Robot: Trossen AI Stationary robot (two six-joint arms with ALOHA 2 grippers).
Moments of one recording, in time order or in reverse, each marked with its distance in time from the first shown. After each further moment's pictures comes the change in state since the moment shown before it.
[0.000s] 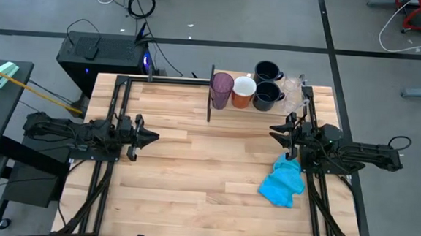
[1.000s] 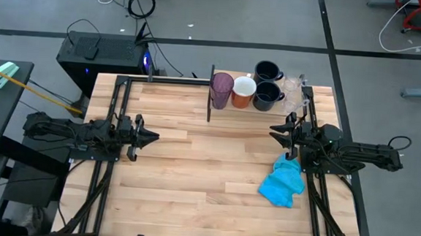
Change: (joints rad) left arm 0.000 0.000 0.000 0.000 0.000 -0.001; right arm 0.000 0.000 0.000 0.000 0.000 0.000
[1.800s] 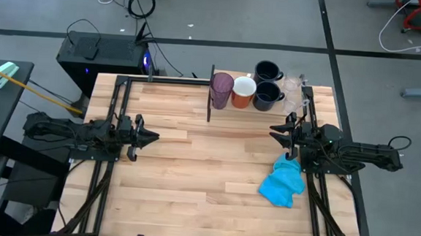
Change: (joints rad) left arm 0.000 0.000 0.000 0.000 0.000 0.001; right arm 0.000 0.000 0.000 0.000 0.000 0.000
